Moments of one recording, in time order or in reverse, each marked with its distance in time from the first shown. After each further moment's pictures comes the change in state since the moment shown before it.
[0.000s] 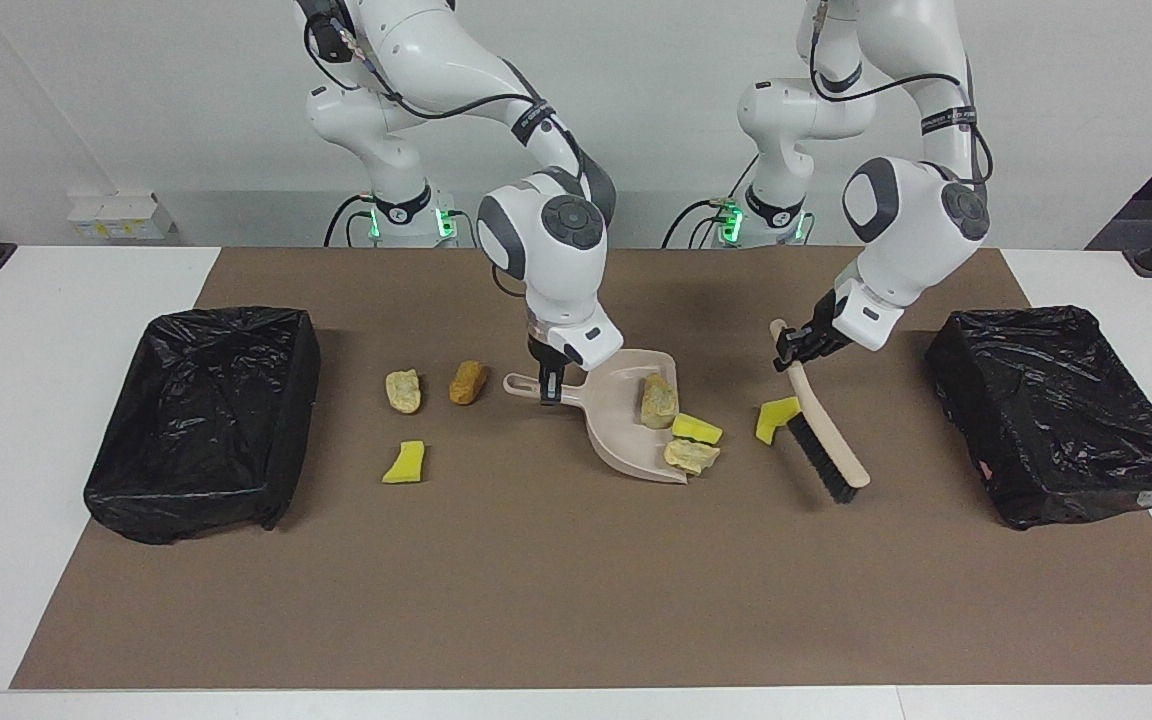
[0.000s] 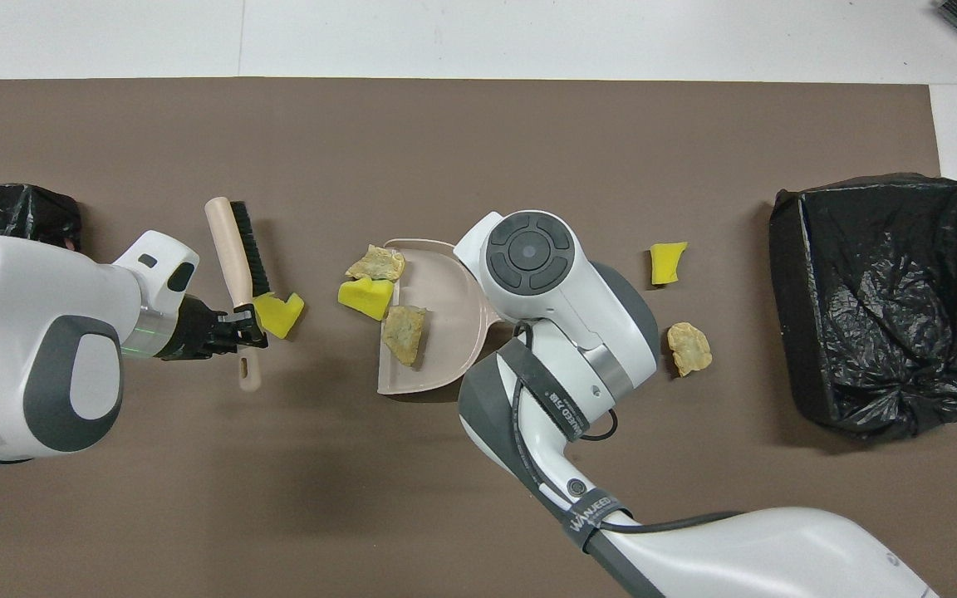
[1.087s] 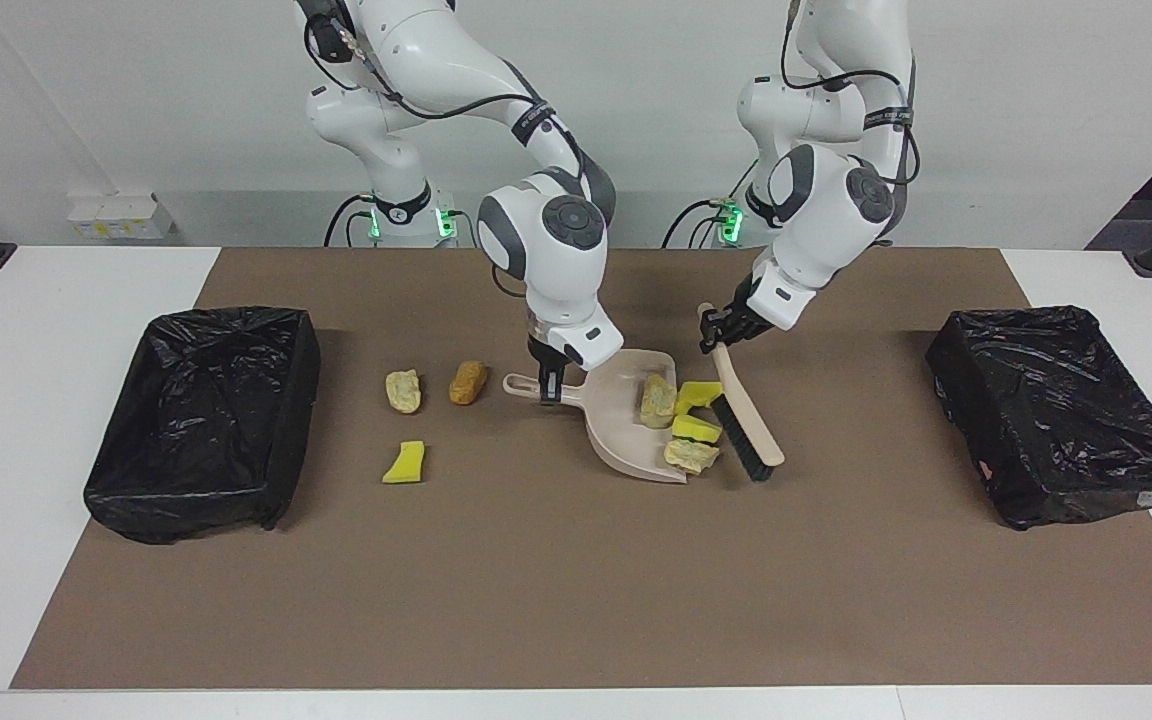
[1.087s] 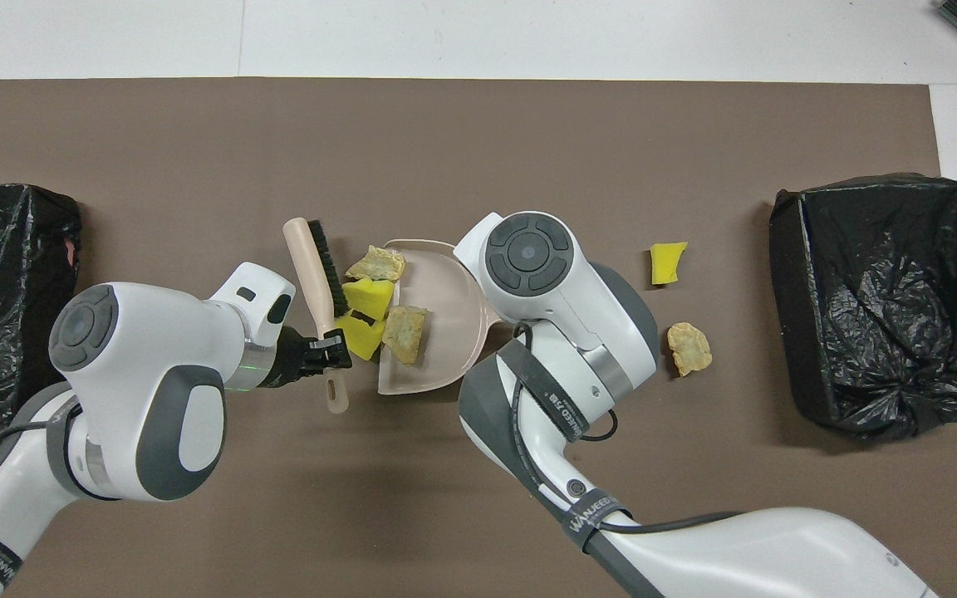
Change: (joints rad) left arm -0.193 -0.024 -0.013 -0.066 -0.115 0.162 -0.141; right arm 0.000 0.000 0.000 -0.002 -0.003 0.000 0.000
